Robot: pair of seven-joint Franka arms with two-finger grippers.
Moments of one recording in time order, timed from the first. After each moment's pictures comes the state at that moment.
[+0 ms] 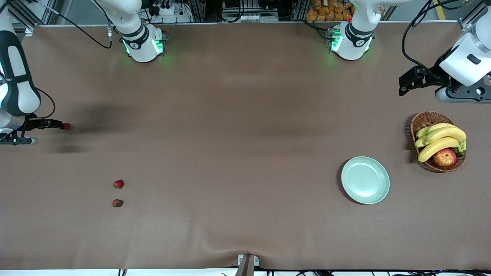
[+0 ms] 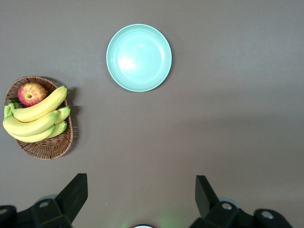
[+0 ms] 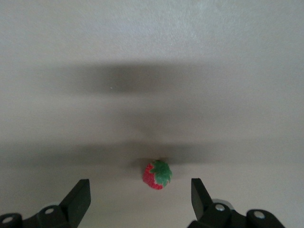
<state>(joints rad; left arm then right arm) -0.03 0.00 -0.12 -1.52 0.00 1.48 -0.08 -0.49 0.42 -0.09 -2.03 -0.10 2.25 -0.51</state>
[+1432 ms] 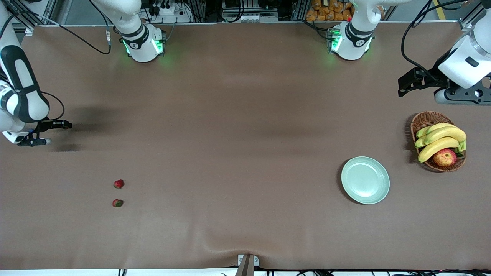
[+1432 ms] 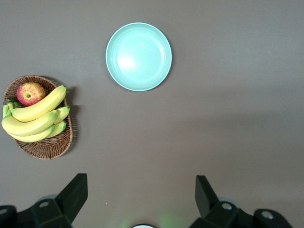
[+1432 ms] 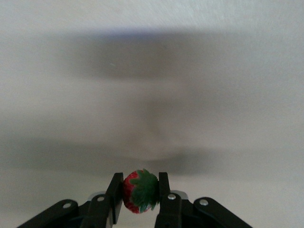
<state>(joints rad) -0.03 0.01 -0.12 -1.52 0.00 1.48 -0.08 -0.49 0.49 -0.07 -1.97 -0.10 2.14 -0.53</state>
